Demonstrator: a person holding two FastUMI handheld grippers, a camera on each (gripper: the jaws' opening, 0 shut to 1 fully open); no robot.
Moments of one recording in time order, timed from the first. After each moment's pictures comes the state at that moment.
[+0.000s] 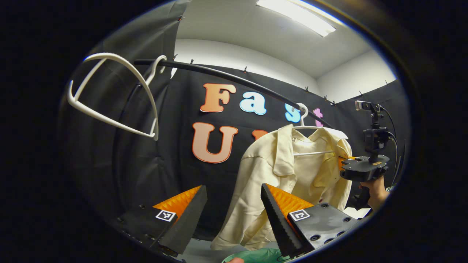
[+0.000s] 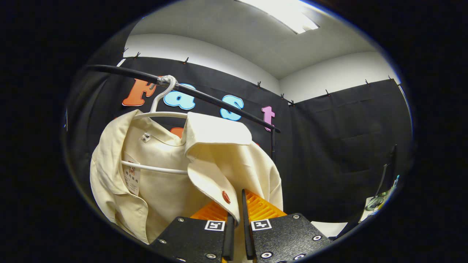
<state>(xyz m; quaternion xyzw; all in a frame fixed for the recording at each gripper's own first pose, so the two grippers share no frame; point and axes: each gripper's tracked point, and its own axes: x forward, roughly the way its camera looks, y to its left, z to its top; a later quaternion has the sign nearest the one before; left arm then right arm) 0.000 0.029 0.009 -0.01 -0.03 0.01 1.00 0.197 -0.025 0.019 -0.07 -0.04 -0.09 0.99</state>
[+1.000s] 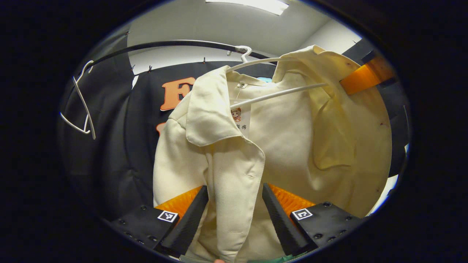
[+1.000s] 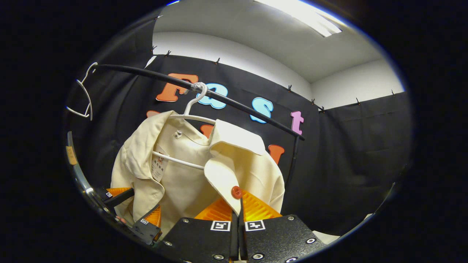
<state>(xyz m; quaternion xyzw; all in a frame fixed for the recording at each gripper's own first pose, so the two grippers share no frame) 0.162 -0.087 -0.111 0.14 -0.04 0.01 0.99 0.175 -0.008 0.019 -0.10 -0.02 0.03 0.99</state>
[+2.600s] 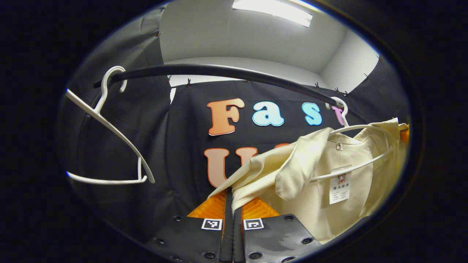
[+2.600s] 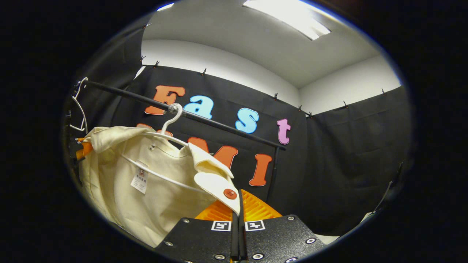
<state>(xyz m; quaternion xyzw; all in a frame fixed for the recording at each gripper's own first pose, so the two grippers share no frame) 0.133 0.097 0.079 0.11 -0.11 0.11 0.98 0.148 -0.074 0.082 -0.10 -0.08 -0.02 0.99</state>
